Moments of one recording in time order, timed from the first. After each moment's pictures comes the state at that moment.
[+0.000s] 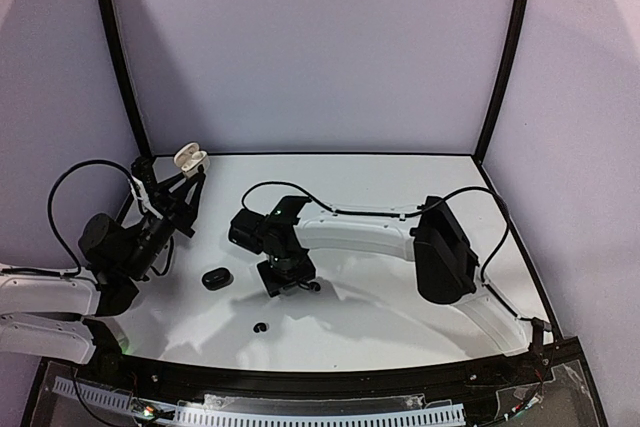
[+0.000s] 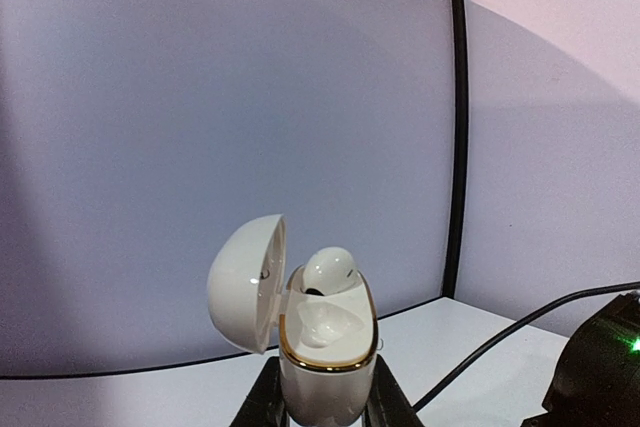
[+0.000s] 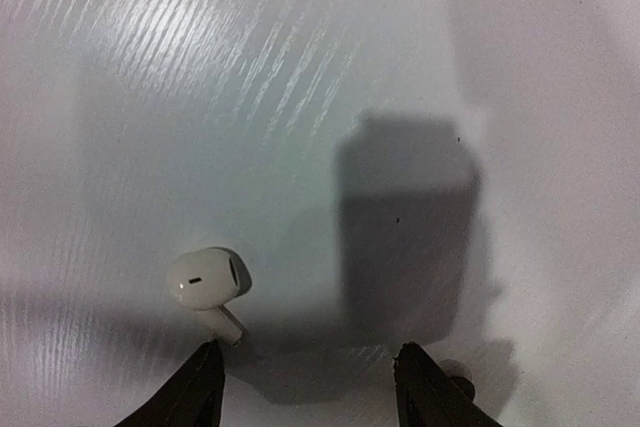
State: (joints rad) left arm -0.69 1.02 0.27 1.13 -0.12 0.02; right arm 1.16 2.50 2.24 -1.14 0.22 0.64
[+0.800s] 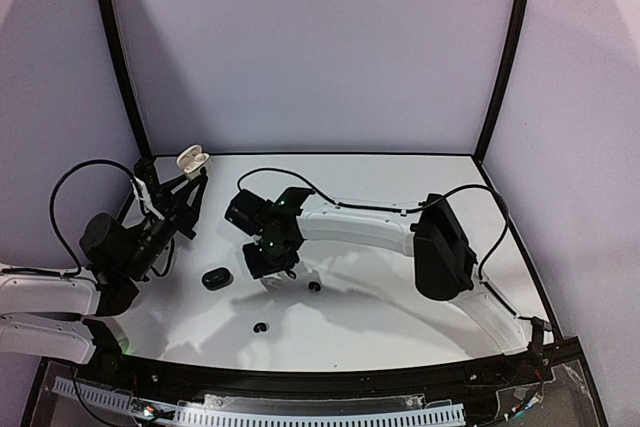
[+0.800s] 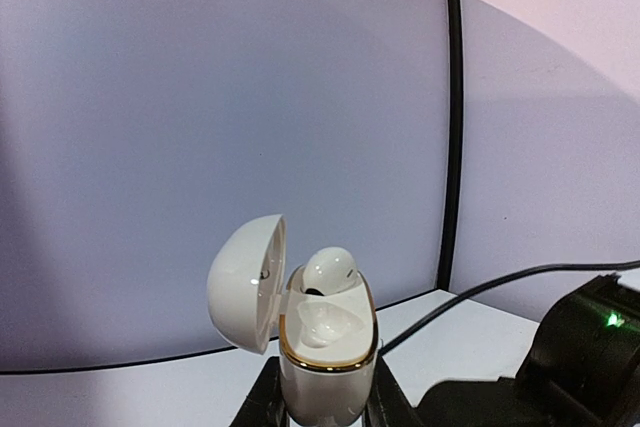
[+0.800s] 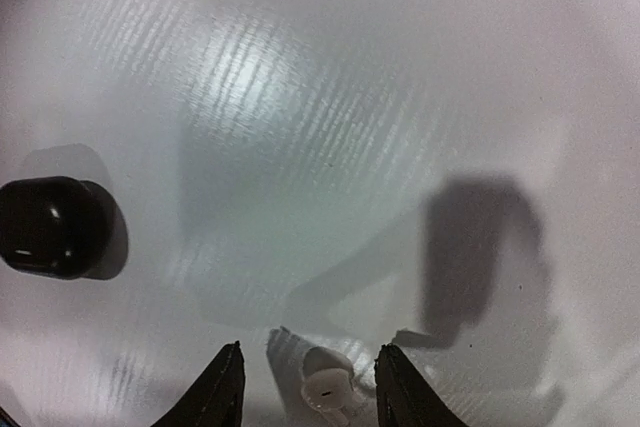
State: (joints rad) left arm -0.69 1.02 0.27 1.11 -0.10 0.02; right arm 1.13 2.51 2.29 -0.92 0.13 0.63
